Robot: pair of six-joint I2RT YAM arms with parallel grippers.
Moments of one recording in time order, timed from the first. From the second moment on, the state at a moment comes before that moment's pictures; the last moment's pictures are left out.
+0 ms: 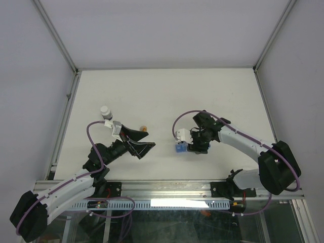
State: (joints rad) left arm -0.69 0.63 0.08 0.77 0.30 -0.62; right arm 0.61 1.33 0.79 -0.75 -0.32 -0.97
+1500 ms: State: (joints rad) left arm -0.69 0.63 0.07 0.75 0.29 -0.62; right arm 0.63 1.34 0.83 -0.79 -0.29 -0.92
